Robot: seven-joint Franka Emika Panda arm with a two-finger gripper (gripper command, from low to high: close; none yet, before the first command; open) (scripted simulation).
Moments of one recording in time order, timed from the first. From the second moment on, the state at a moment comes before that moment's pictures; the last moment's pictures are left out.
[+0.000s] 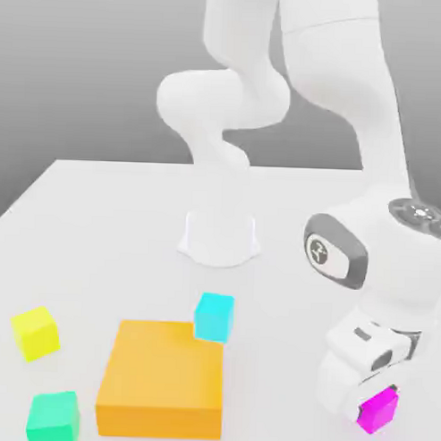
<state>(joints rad) 0.26 0.45 0.17 -2.42 -0.25 2.85 0.83</state>
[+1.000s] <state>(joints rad) -0.05 -0.39 0.05 -2.90 0.03 2.51 0.94</state>
